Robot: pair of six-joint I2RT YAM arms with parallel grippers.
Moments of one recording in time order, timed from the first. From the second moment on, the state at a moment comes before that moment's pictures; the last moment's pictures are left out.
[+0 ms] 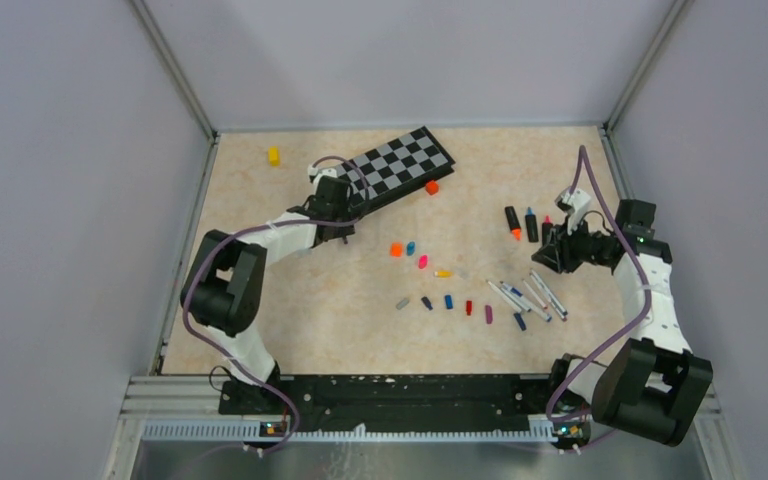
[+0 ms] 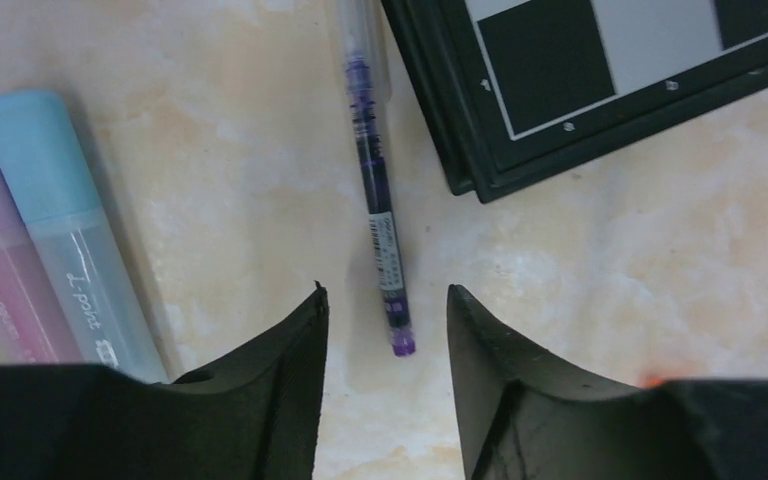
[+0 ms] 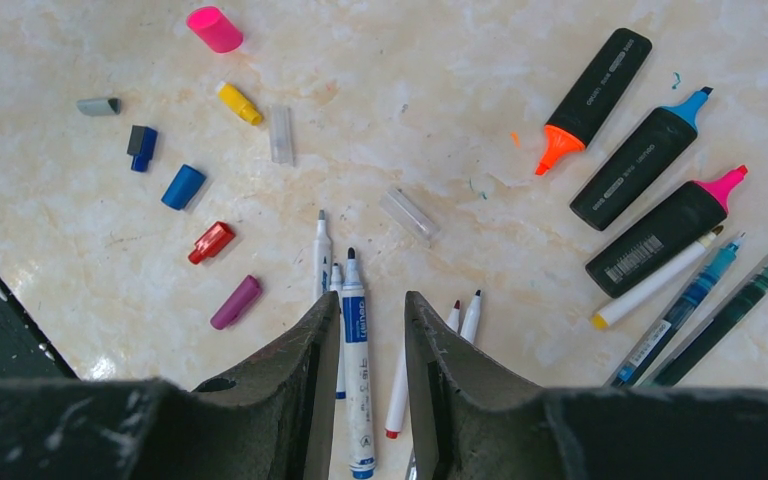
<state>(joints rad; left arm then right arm) -0.40 1.73 1.03 -0.14 -0.26 -0.51 -0.33 1.14 0.82 -0.73 -0.89 -0.71</state>
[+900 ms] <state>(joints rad) -0.37 1.92 1.22 -0.25 -0.28 -0.44 -0.33 1.14 0.82 -0.73 -0.89 -0.72</state>
